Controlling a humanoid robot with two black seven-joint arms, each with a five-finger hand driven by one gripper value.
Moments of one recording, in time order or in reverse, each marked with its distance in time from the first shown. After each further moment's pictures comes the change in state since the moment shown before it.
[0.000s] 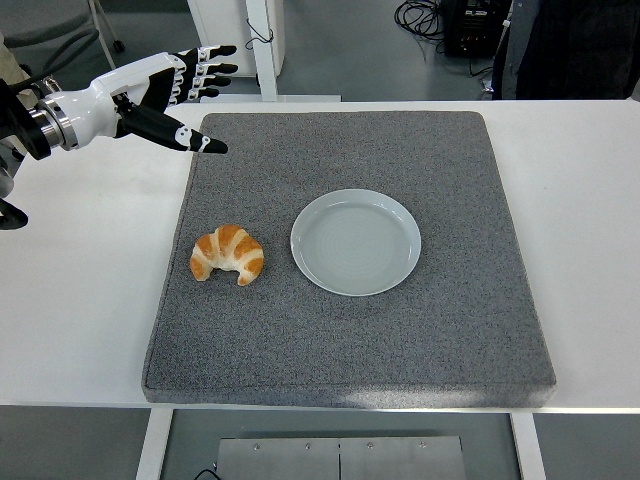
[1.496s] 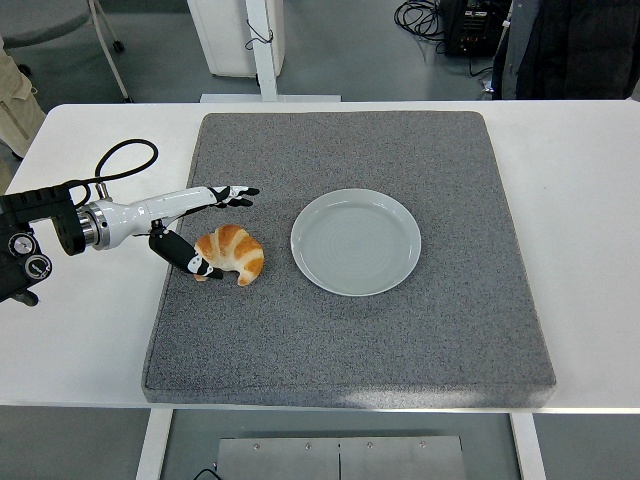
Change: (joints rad) left arm 0.222 -0.074 0.002 -0.016 0.544 0.086 -0.003; right arm 0.000 0.000 0.000 0.000 0.000 0.000 0.000
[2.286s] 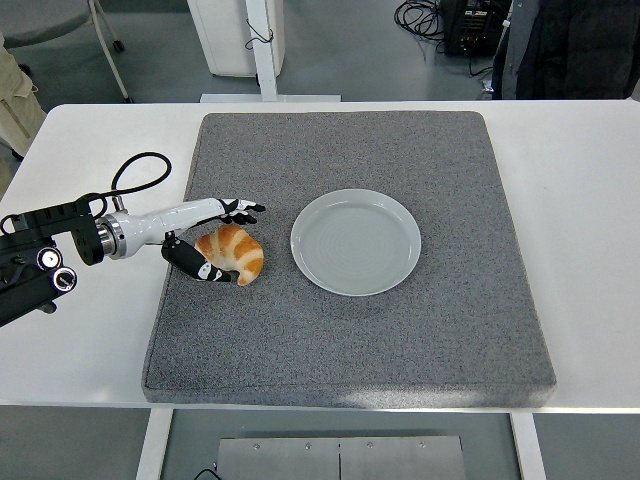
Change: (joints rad) left arm 0.009 -0.071 0.049 0.092 0.066 0.067 -0.041; right arm 0.000 0.000 0.000 0.000 0.000 0.000 0.000
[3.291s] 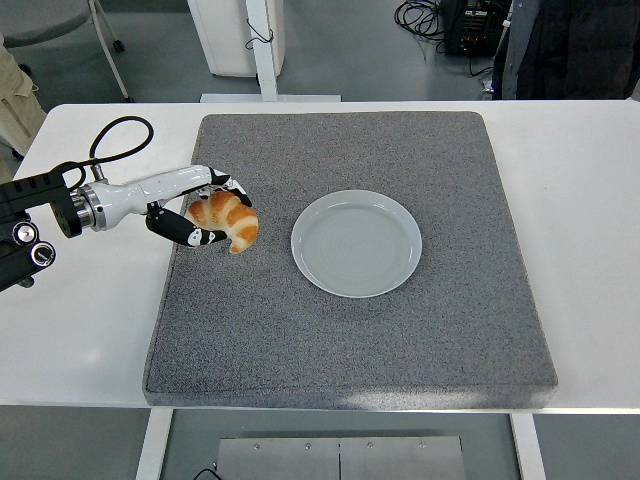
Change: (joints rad) left arm -0.098 0.055 0.041 0.016 -0.013 0.034 -0.141; right arm -0.001 0.000 0.000 0.000 0.000 0.000 0.000
